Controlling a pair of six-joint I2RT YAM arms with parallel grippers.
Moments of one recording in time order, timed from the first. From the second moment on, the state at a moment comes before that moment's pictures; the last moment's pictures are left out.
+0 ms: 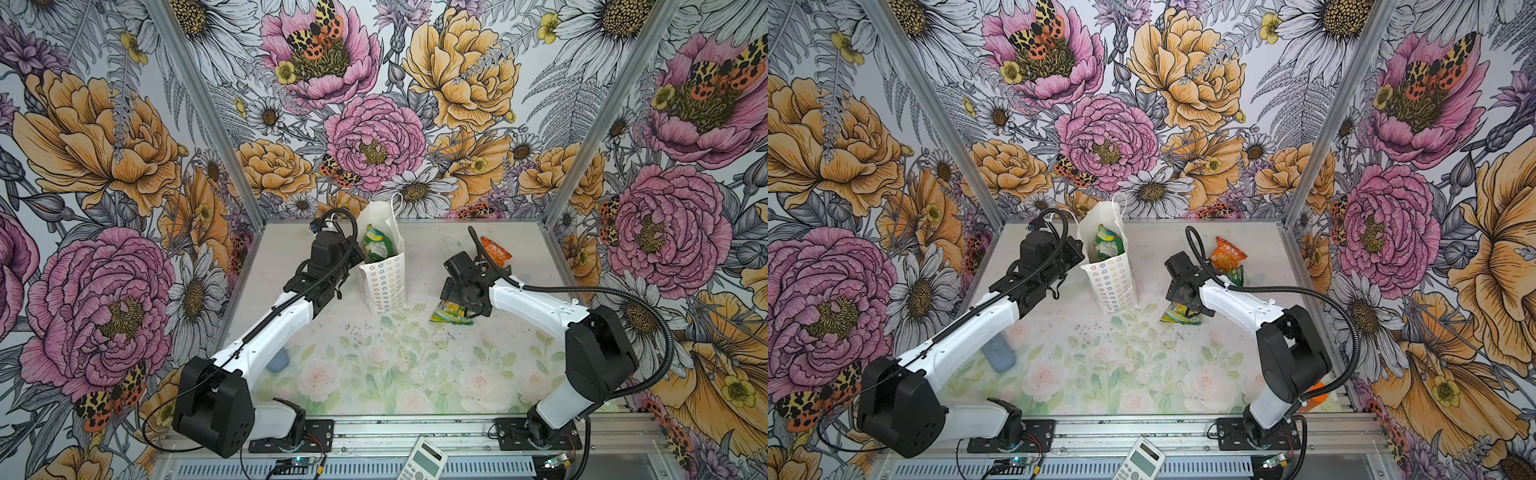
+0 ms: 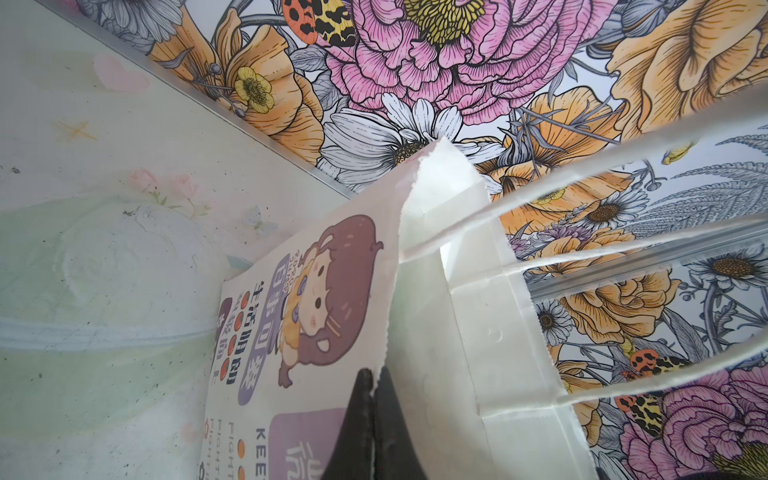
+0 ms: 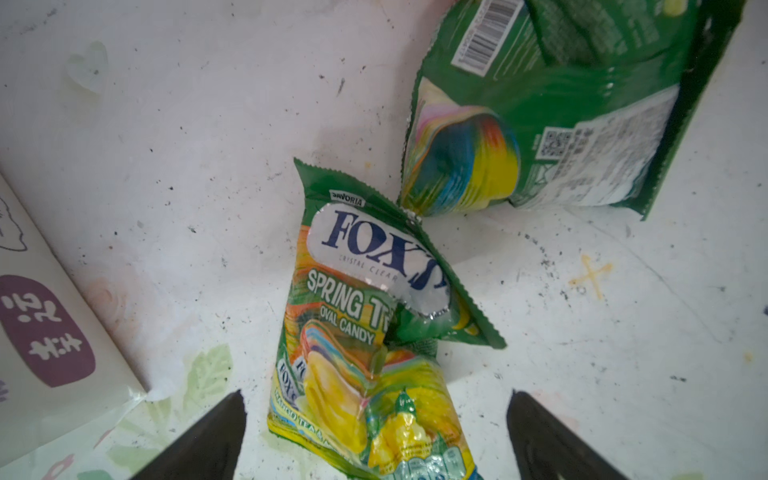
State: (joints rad) left arm -0.40 1.33 1.04 -0.08 -0.12 -0.82; right arm 0.52 1.63 1.16 -0.76 0.26 0.88
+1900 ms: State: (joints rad) left arm -0.40 1.34 1.04 -0.07 -0.12 -0.82; right arm 0.50 1.82 1.15 -0.60 0.19 0.76
